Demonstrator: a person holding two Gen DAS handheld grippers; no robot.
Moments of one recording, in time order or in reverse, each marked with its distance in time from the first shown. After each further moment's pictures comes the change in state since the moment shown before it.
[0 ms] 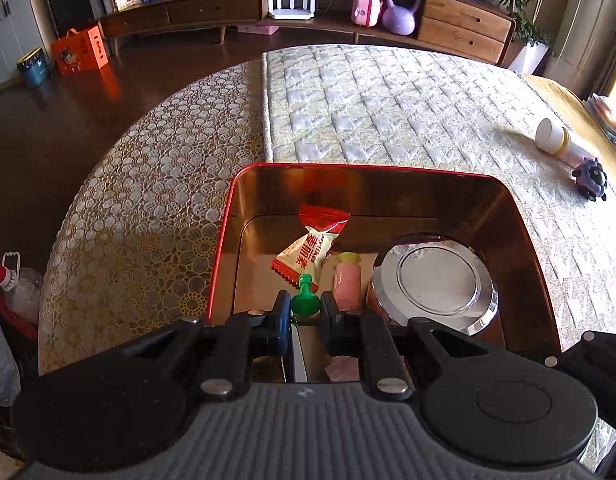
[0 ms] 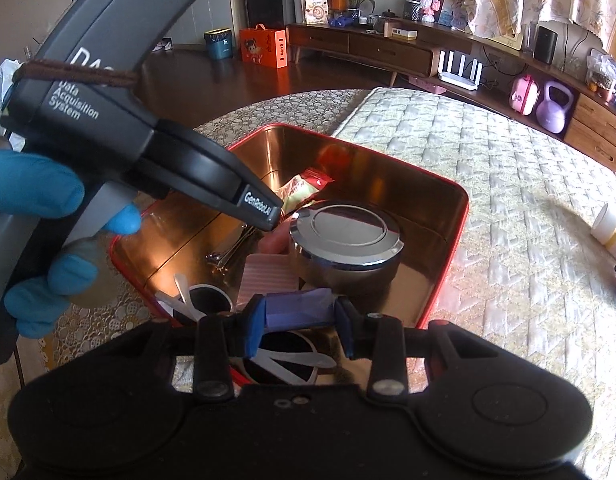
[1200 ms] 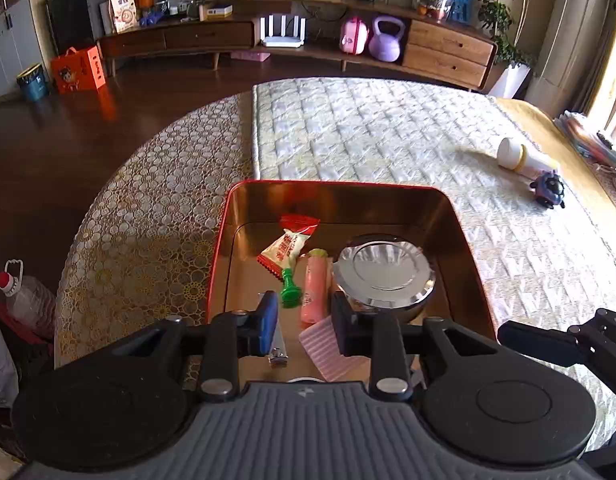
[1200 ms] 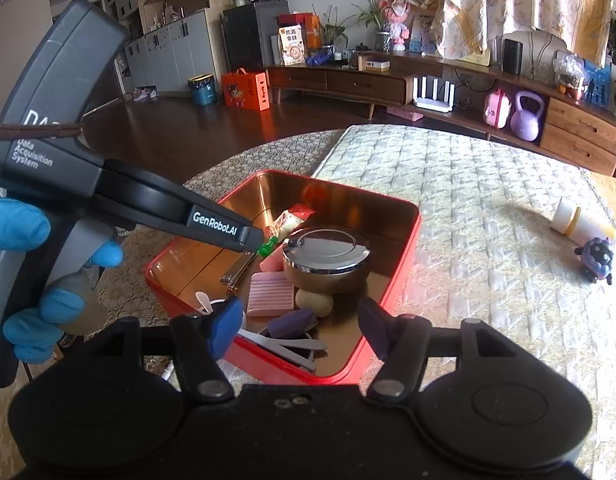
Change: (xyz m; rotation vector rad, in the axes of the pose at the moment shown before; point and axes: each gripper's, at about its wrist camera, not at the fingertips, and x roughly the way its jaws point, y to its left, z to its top) left arm -0.060 -0.010 -0.020 -0.002 -0.091 -0.037; right arm -0.055 -0.002 -0.014 0.088 -0.133 -0.017
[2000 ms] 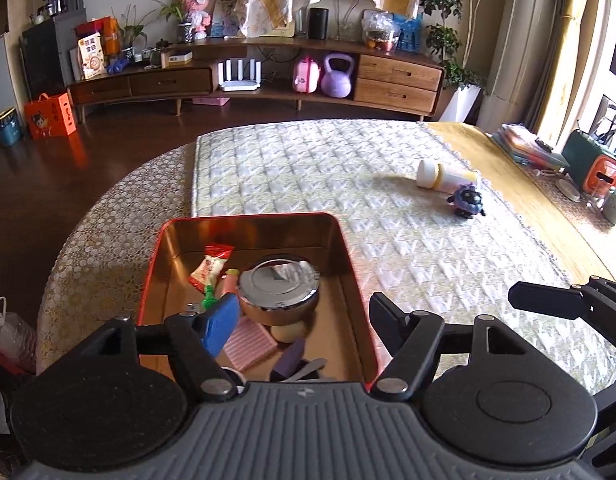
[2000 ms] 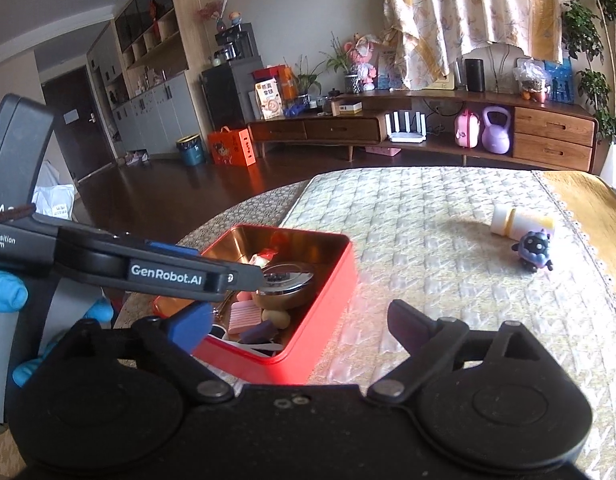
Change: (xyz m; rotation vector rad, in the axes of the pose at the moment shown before) left arm -0.057 -0.059 -0.016 0.073 -0.123 -0.091; right arm -0.078 -0.051 -0.017 0.129 -0.160 0.010
